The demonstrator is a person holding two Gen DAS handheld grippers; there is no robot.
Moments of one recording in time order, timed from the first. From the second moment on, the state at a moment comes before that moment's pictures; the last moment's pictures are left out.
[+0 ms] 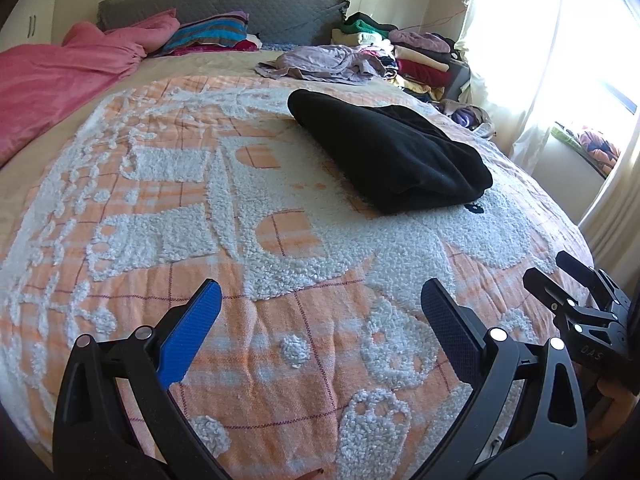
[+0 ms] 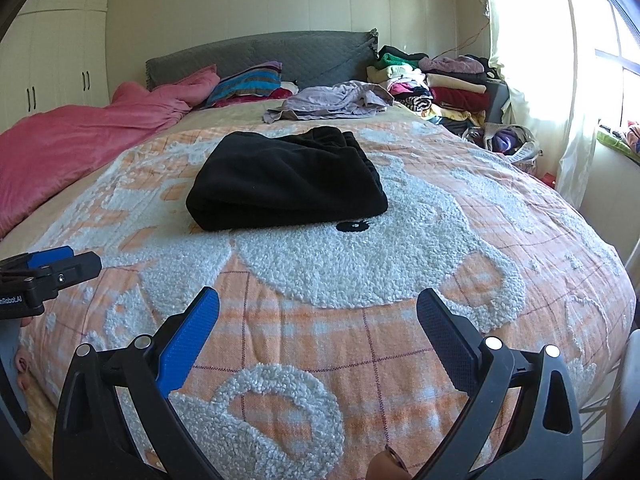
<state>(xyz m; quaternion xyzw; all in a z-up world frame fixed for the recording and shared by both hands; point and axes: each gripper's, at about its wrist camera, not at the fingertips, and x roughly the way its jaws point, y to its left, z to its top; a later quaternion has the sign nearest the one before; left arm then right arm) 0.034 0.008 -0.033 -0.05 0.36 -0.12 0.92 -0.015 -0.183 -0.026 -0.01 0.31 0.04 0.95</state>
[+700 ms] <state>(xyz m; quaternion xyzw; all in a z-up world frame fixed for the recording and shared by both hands) 0.035 0.009 -0.036 -0.06 0.37 -0.10 0.92 -0.016 -0.187 -0.029 -0.01 0.31 0.03 0.95</state>
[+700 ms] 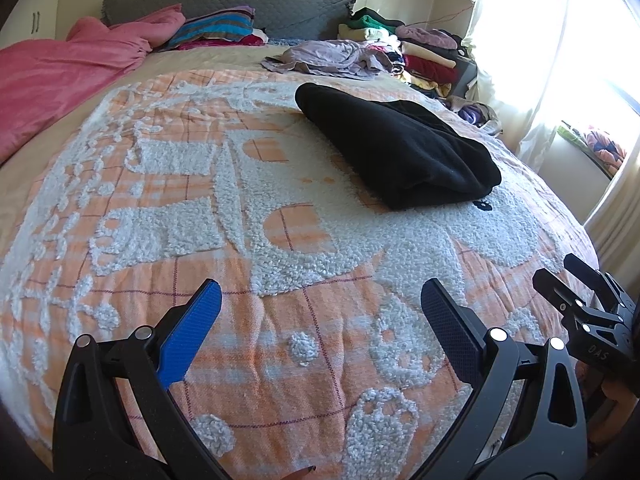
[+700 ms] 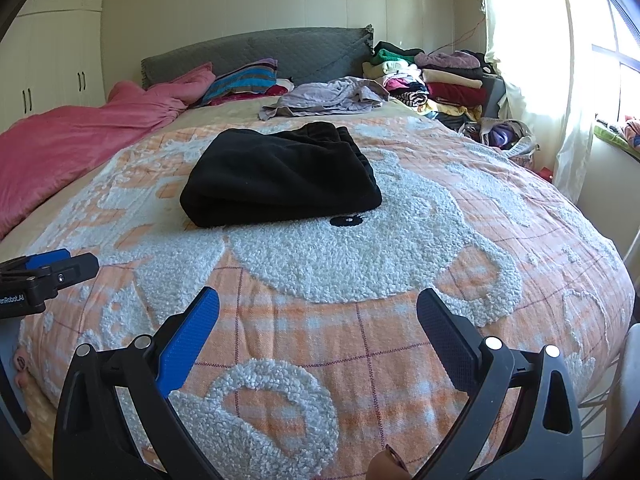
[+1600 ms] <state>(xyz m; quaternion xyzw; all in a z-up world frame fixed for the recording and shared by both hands) 0.036 0.007 -0.037 -0.04 0.38 -0.10 0.92 -0.012 -0.183 -0.033 -0.01 0.32 0.03 0.95</state>
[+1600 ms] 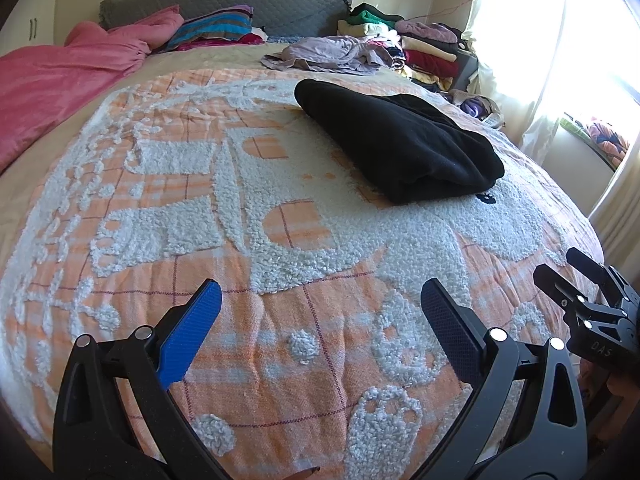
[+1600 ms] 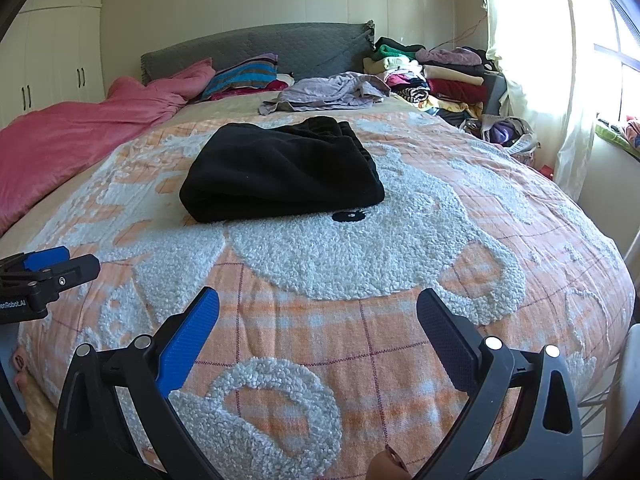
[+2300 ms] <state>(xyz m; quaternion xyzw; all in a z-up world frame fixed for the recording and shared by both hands) 0.070 0.133 -0.025 -0.13 0.41 0.04 0.90 -0.058 -0.478 -0.033 0.11 0.33 -0.37 0.86</state>
